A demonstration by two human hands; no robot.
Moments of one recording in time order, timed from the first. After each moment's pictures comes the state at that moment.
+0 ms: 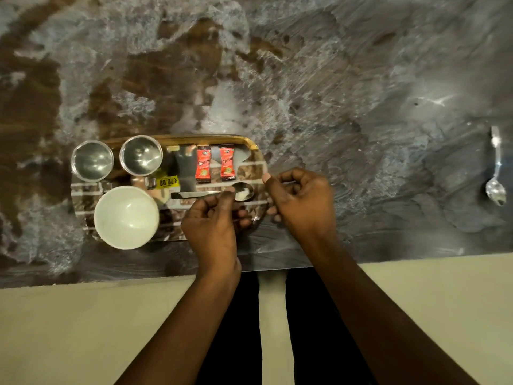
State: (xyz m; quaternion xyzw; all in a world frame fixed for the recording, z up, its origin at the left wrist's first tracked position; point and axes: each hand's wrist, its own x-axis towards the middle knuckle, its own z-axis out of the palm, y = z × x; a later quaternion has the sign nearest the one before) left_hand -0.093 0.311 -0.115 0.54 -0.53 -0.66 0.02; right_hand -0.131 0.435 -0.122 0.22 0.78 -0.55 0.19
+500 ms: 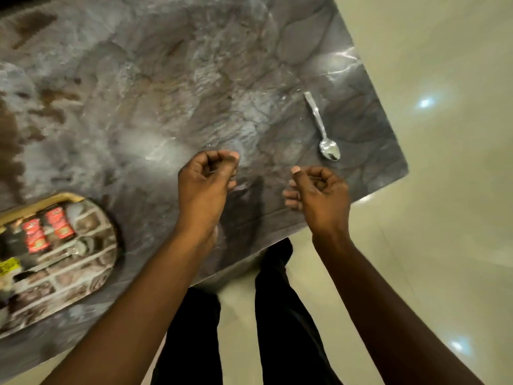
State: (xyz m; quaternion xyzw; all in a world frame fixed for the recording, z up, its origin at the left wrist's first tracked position) left_hand -0.167 0.540 -0.100 0.24 -0.67 -0.68 -0.21; right_hand -0.094 0.706 -0.114 0.48 0.60 -0.64 -0.02
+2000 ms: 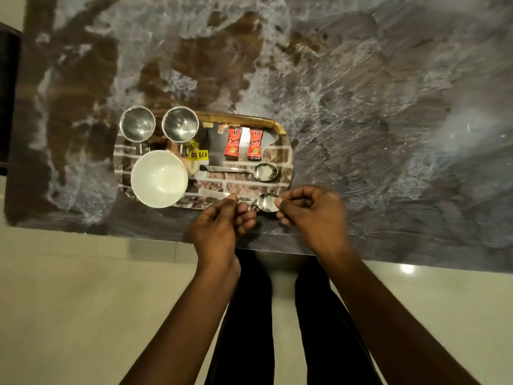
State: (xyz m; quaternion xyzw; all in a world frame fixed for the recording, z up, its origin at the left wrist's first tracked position) left_hand -0.038 0.295 -0.110 0.58 -0.45 -0.68 0.01; right_hand -0.089 0.443 -0.120 0.20 0.74 -0.58 0.29
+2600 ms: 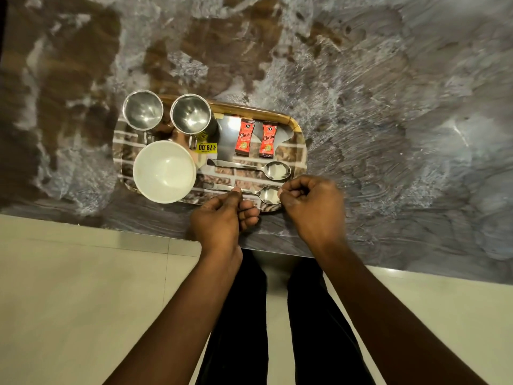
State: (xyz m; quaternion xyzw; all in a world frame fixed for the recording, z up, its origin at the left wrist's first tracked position) left_hand -0.051 0.276 -0.135 0.61 -0.45 -0.65 -0.01; right_hand -0.102 0.416 -0.137 0.07 0.88 -0.42 0.20
